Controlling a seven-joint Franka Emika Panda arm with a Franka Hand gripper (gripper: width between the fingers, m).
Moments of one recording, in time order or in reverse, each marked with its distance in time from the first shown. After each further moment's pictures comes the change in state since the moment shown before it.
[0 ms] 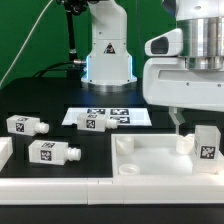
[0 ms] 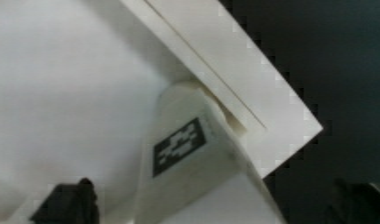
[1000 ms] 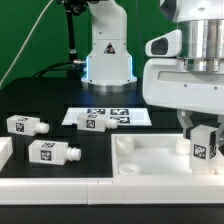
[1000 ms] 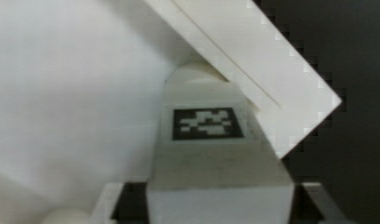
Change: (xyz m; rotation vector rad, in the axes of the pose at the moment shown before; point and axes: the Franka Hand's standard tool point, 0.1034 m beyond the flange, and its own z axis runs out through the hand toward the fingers) arm 0.000 0.005 0.002 -0.020 -0.005 0.574
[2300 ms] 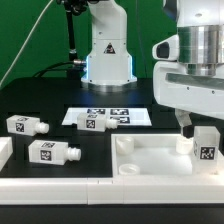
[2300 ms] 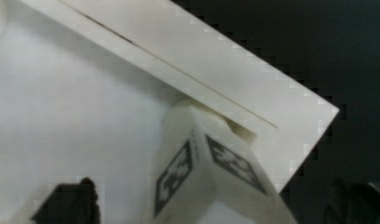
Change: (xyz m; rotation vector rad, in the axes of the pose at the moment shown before) arm -0.009 -0.002 0.004 0.007 -0.058 0.007
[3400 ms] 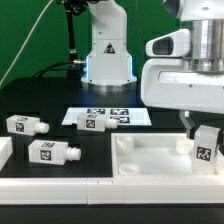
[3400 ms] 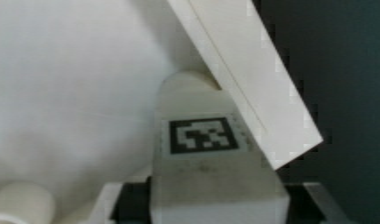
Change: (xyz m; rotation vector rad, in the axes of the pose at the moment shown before) arm 0.006 -0.005 -0.005 -0.017 0.027 -0.300
